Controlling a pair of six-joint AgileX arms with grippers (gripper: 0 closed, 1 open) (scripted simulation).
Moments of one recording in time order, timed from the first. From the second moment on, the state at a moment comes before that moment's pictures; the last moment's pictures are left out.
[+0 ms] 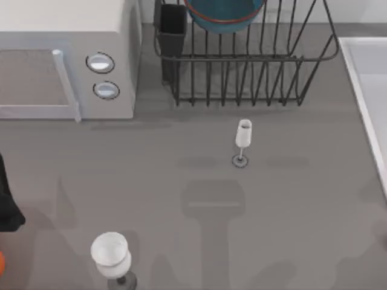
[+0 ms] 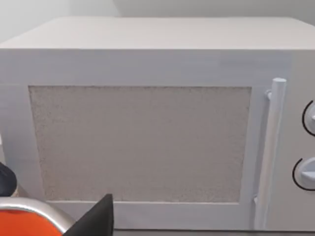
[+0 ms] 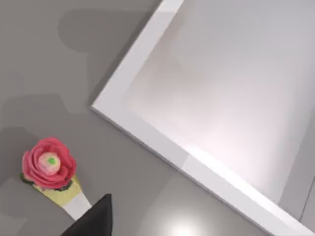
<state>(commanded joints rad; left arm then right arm) 0.00 0.00 0.00 0.00 0.00 0.00 -0.08 0.76 0.48 -0.57 0.00 -0.74</state>
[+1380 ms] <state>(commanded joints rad) 0.00 0.00 0.00 0.00 0.00 0.00 -0.15 1.56 0.88 -0.87 0.00 -1.35</state>
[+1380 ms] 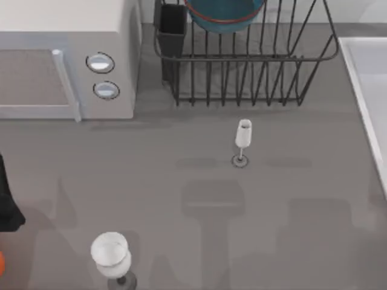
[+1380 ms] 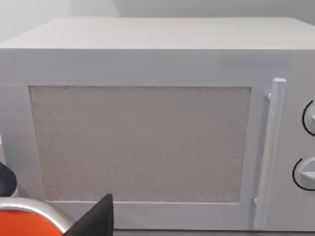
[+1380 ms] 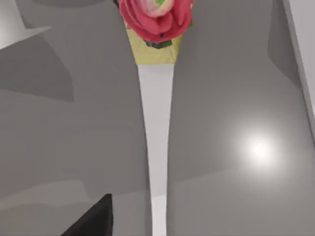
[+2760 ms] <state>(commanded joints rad) 0.00 0.00 0.00 0.00 0.00 0.00 -0.14 1.63 0.64 -0.58 -0.01 -1.36</state>
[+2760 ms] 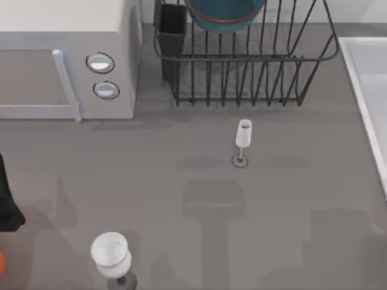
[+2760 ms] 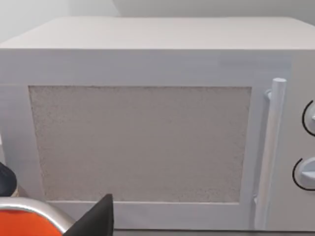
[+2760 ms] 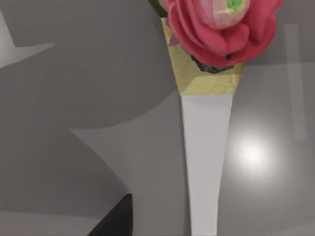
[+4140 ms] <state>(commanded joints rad) 0.00 0.00 0.00 0.00 0.00 0.00 -0.14 1.40 0.94 -1.08 -0.01 -1.33</state>
